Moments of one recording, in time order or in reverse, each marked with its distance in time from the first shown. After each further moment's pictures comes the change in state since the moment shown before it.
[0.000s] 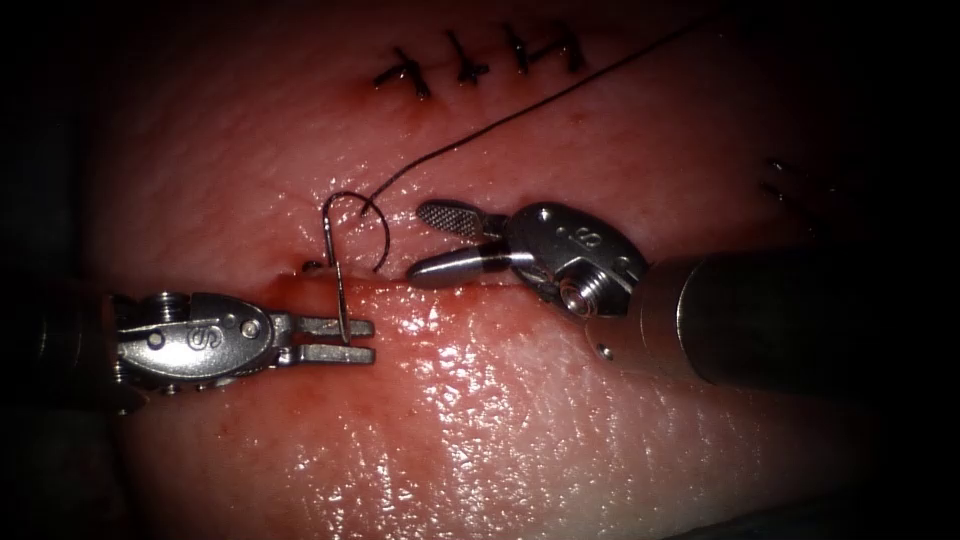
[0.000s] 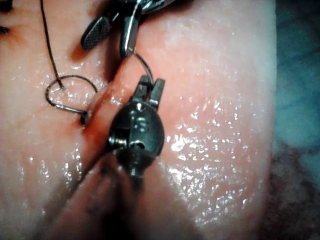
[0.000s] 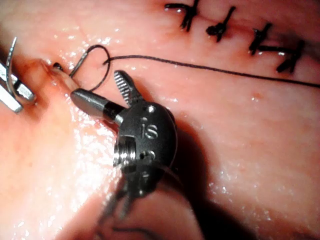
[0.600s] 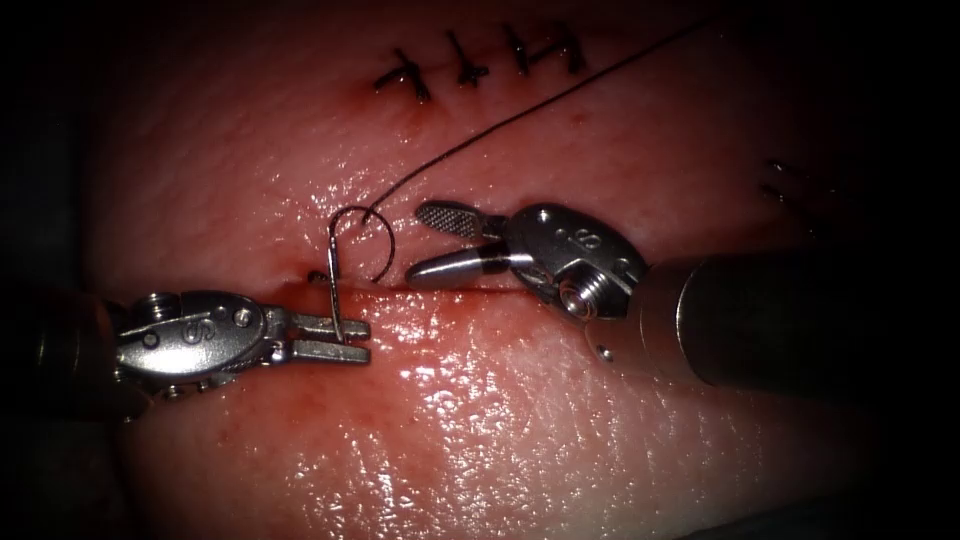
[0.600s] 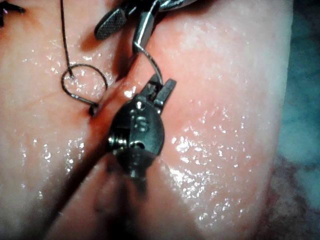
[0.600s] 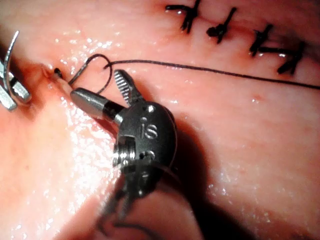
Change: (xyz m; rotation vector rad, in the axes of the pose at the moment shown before) right arm 0.000 0.000 0.000 0.001 0.000 -0.006; left arm 0.000 0.000 0.000 -0.100 0.054 -0.066
